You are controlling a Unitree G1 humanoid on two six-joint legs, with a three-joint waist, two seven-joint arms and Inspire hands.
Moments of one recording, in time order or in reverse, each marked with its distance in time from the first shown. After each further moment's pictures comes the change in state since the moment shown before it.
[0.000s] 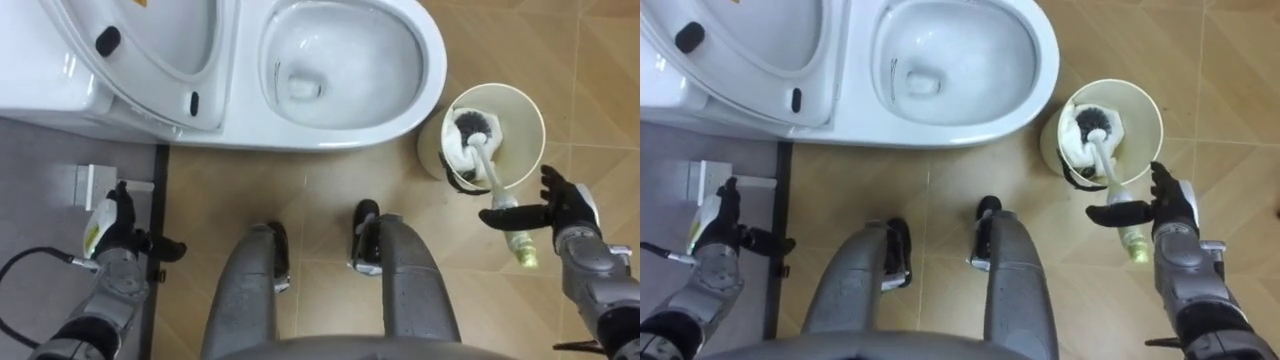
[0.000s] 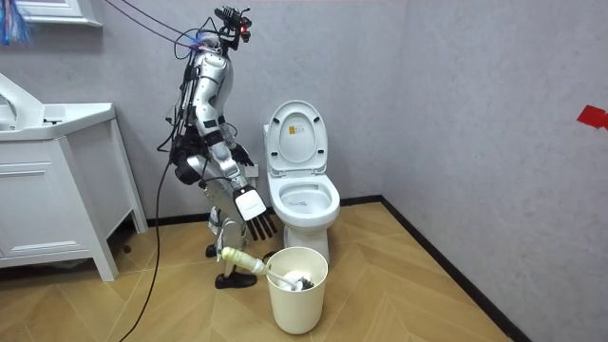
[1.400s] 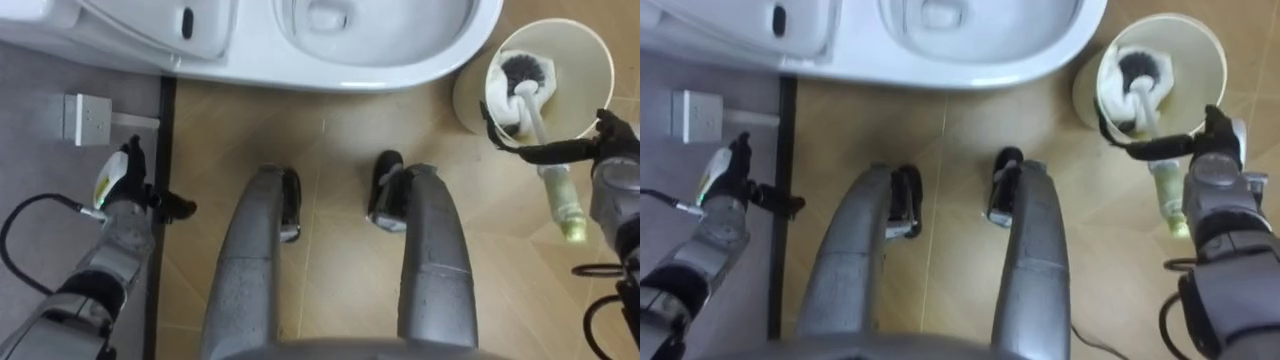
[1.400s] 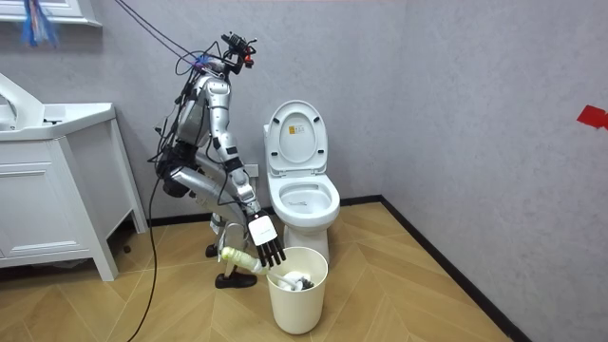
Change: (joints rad) left arm -0.161 0.018 -0.036 -0.019 -0.006 0.080 -0.057; right arm -0.404 -0.073 0.053 0.379 0.105 0.077 0.017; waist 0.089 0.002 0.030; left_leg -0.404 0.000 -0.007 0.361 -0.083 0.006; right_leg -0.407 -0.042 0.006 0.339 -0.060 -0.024
